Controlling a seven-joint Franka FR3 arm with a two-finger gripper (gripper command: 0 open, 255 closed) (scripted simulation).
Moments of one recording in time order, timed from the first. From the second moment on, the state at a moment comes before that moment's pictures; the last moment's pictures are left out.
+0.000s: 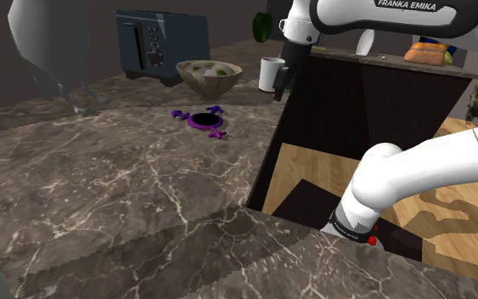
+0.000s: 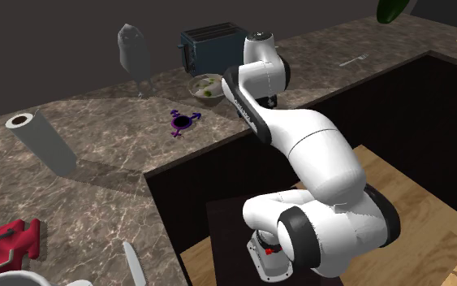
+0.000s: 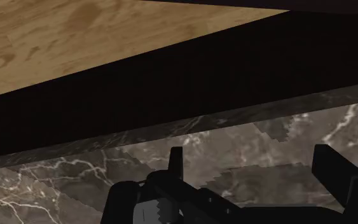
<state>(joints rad) -0.01 -0.81 0.07 -2.34 -0.08 1.67 -0.06</state>
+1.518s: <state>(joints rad) 0.03 -0.64 0.50 -2.10 0.22 1.73 0.56</state>
